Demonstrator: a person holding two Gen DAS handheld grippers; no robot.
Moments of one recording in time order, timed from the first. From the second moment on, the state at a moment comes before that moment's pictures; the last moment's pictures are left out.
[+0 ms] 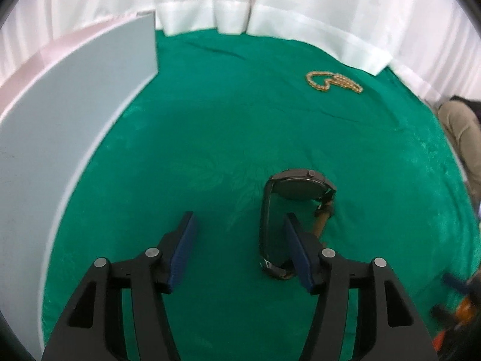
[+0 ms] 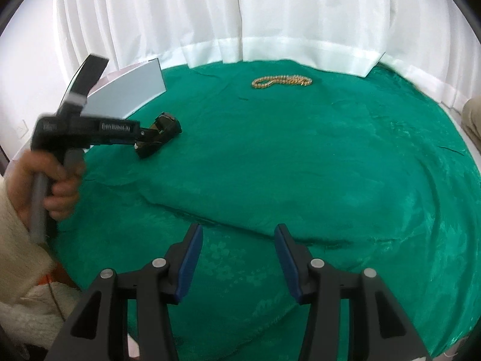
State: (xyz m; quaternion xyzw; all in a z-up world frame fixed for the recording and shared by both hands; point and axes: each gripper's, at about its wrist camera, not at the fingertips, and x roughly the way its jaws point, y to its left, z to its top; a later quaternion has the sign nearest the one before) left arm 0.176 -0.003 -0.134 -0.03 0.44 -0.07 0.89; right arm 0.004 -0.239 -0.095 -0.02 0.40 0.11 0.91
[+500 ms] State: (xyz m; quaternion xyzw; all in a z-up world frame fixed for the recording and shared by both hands) left arm 0.169 -0.009 -0.139 0.01 0.42 -0.07 0.90; right arm 0.258 -0.290 -0.035 0.07 0.44 0.08 0.89
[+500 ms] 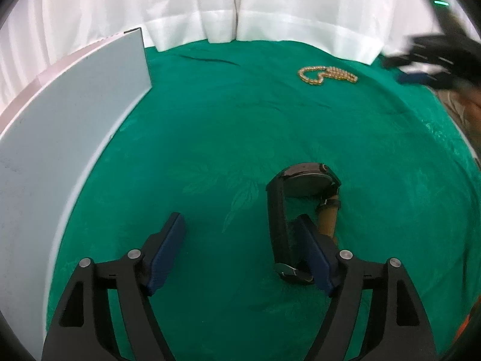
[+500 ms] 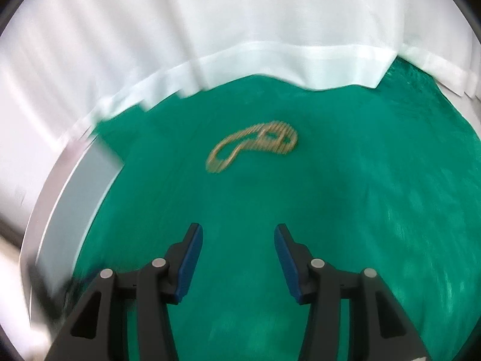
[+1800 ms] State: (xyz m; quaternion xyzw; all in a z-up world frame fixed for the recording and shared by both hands) left arm 0.169 -0.016 -0.140 0.01 0.42 -0.07 0.90; right arm 0.051 -0.279 -0.106 0.09 0.49 0.09 0.86
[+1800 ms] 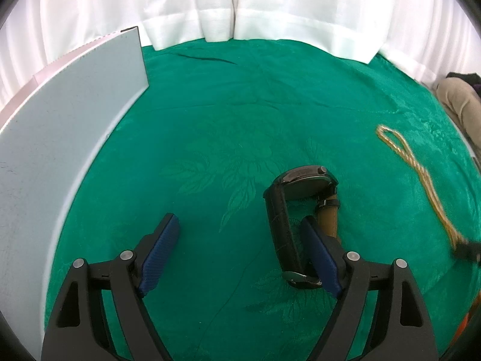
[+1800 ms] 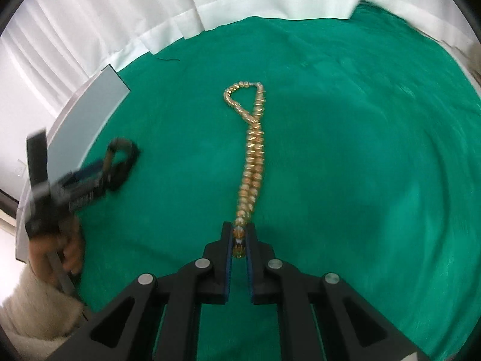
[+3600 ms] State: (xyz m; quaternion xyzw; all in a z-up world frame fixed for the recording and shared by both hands) left arm 0.096 0.055 -0.027 -0.12 0.42 -0.15 0.89; right arm 0.025 -0.276 0.004 0.12 0.36 0.18 0.91
